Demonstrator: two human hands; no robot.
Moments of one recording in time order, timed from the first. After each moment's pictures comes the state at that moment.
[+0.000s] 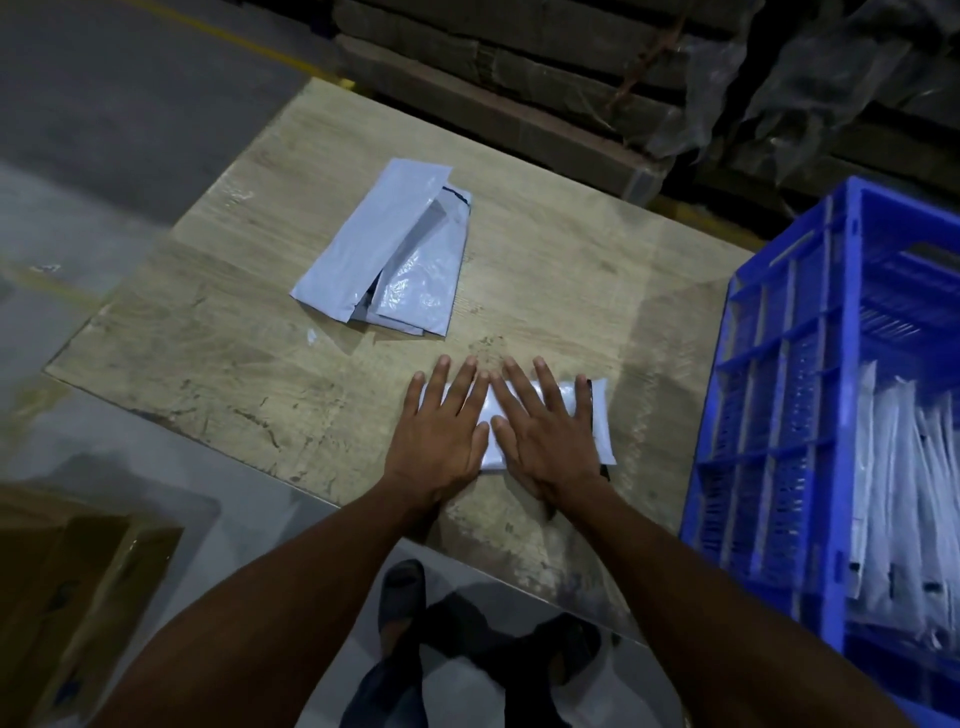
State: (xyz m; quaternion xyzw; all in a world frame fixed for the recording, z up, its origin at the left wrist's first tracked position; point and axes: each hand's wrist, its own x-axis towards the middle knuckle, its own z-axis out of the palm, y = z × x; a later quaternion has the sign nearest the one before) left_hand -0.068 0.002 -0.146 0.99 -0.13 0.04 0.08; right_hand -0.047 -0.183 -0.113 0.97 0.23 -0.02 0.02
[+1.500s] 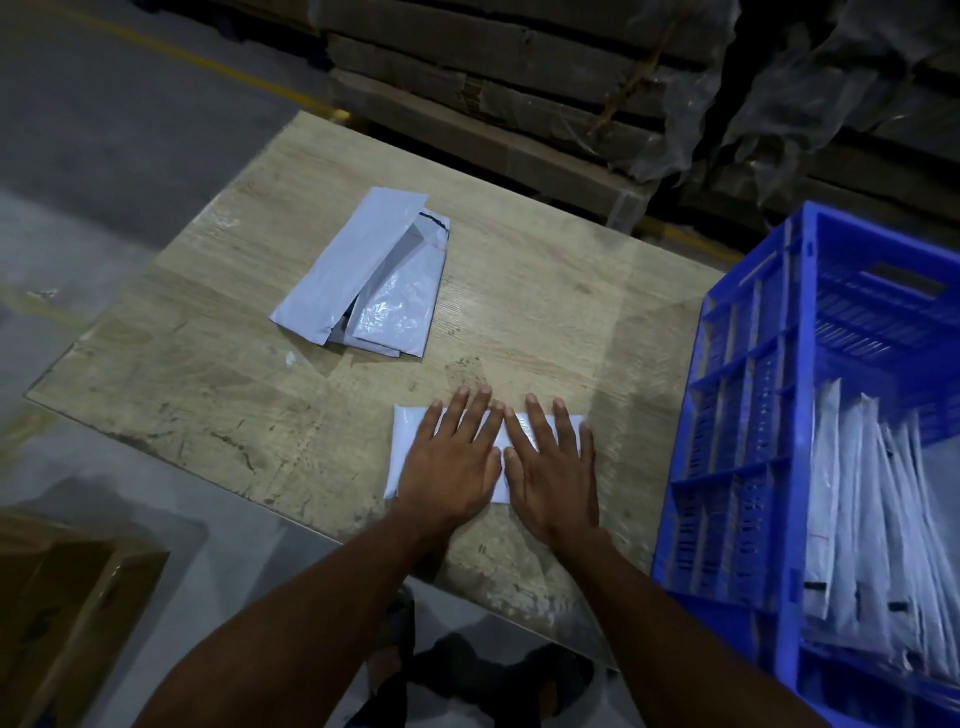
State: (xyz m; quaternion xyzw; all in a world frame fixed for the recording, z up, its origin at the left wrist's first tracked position) left_hand -0.065 -0.045 -0.139 0.99 -0.14 0.00 0.09; right_hand -0.066 -0.217 -0.127 0.99 0.15 -0.01 -0.08
